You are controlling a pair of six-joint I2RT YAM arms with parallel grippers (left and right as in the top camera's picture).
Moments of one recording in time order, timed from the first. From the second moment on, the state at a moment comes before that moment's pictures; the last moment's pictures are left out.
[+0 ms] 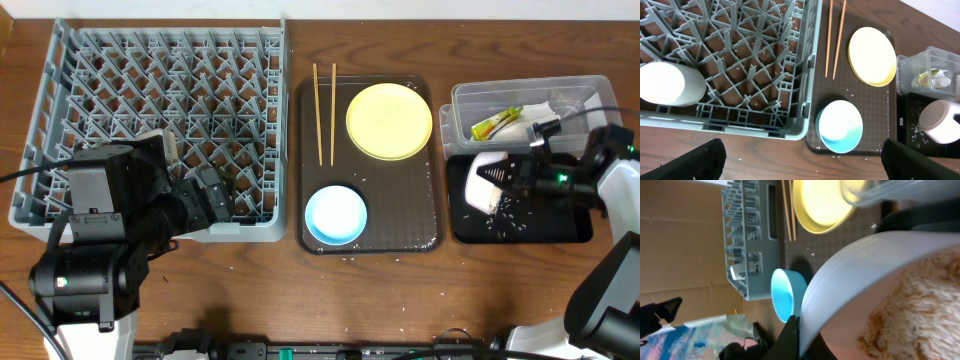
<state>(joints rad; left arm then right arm) 0.04 0.96 1.26 -1.18 0.28 -0.30 -0.43 1.70 1.10 -1.01 -1.07 -0.20</state>
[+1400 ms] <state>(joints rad) 0.04 0.96 1.26 -1.18 0.28 -0.30 -0.51 1.69 1.03 -0.82 -1.26 -0.07</state>
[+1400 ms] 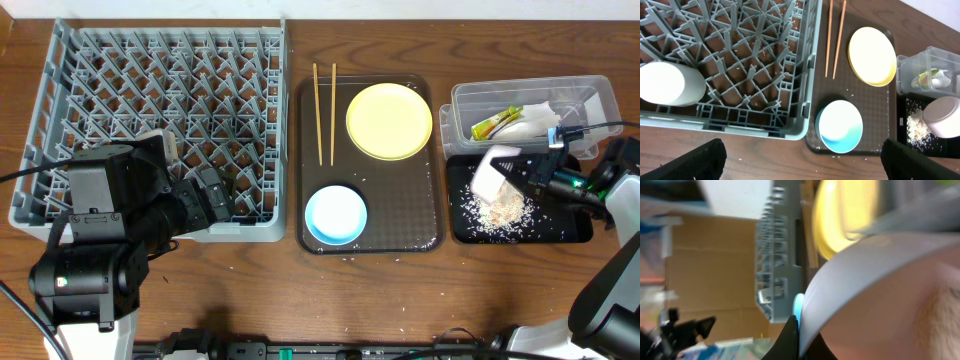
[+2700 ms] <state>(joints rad) 0.04 0.96 1.26 -1.18 0.28 -0.30 -0.51 1.63 1.03 -0.91 -1.29 -0.05</state>
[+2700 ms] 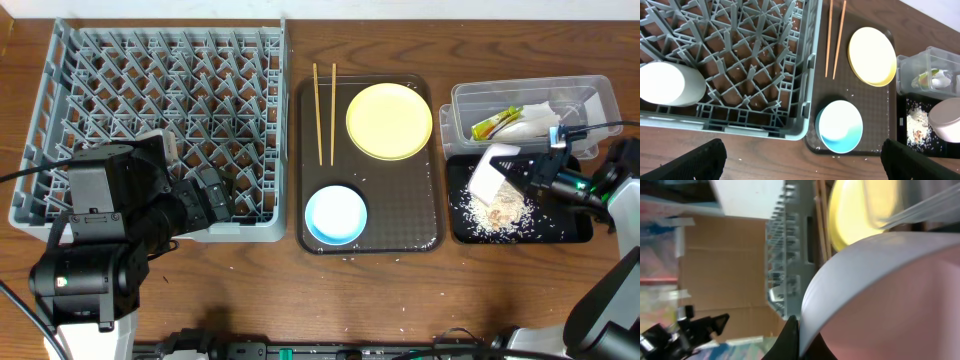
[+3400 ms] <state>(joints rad) 0.04 0.96 1.26 -1.18 0.28 -0.30 0.27 1.22 1.03 -0.89 -0.49 0.04</state>
